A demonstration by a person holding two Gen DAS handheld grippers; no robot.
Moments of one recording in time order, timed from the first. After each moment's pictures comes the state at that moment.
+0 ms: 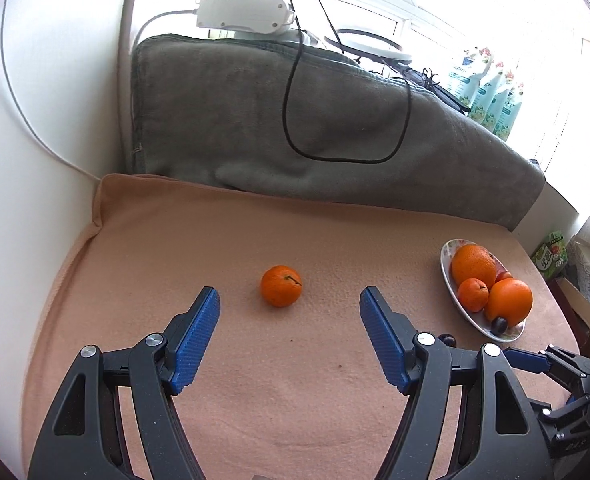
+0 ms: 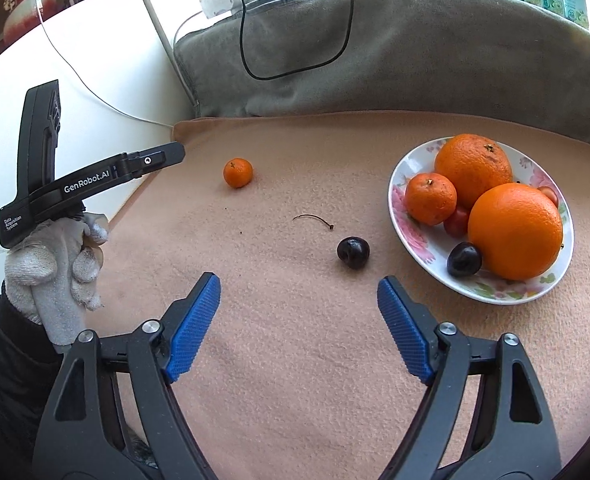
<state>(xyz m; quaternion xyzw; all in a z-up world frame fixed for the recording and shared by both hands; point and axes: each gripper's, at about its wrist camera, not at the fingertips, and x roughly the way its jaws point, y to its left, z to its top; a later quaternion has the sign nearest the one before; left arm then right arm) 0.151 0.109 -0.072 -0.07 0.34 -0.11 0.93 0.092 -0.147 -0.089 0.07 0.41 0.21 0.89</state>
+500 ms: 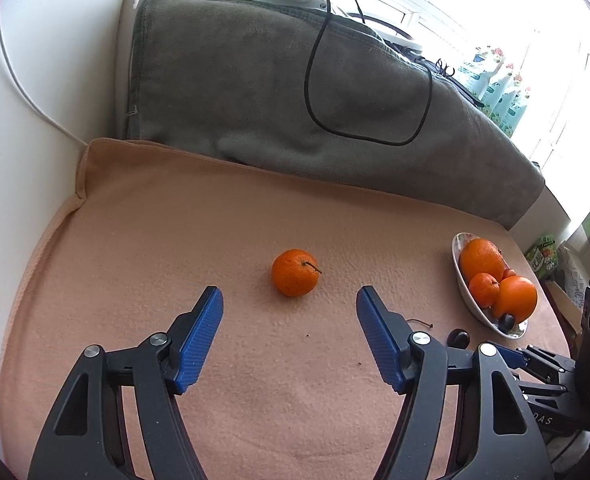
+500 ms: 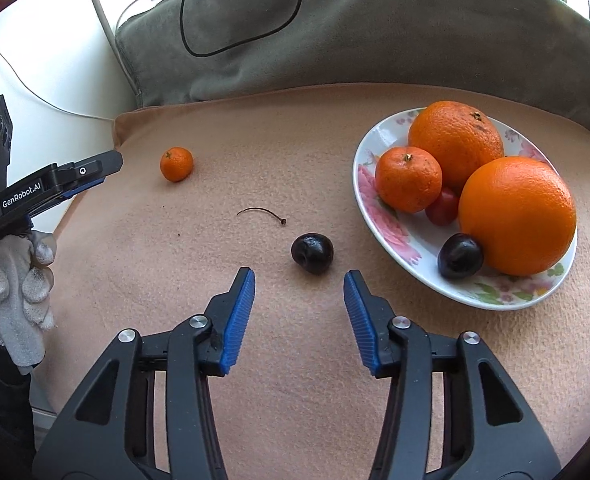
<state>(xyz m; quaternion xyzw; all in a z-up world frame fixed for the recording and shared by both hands) 0.176 0.122 -0.099 -0.10 0.38 -0.14 0.91 0.123 -0.142 -0.122 0.06 0.43 0.13 0.89</state>
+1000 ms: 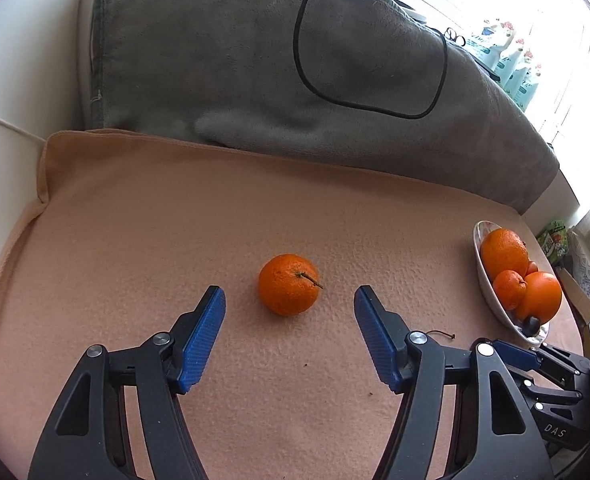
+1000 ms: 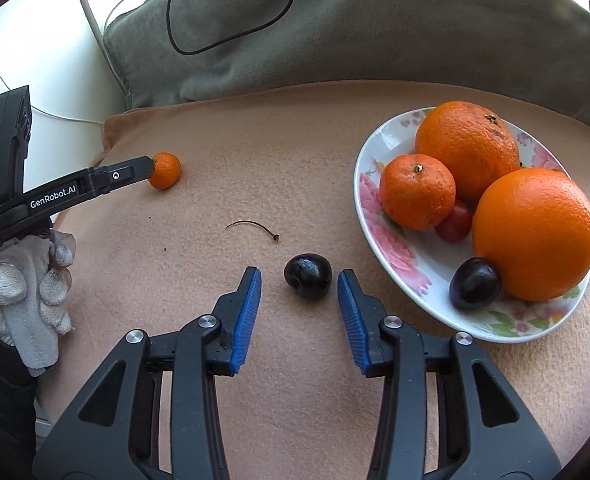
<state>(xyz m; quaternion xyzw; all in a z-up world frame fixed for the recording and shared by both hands) 0.210 0.099 -0.120 -0.07 0.40 -0.14 0.90 0.143 -0.135 -0.131 0.06 0.44 0.13 0.89</state>
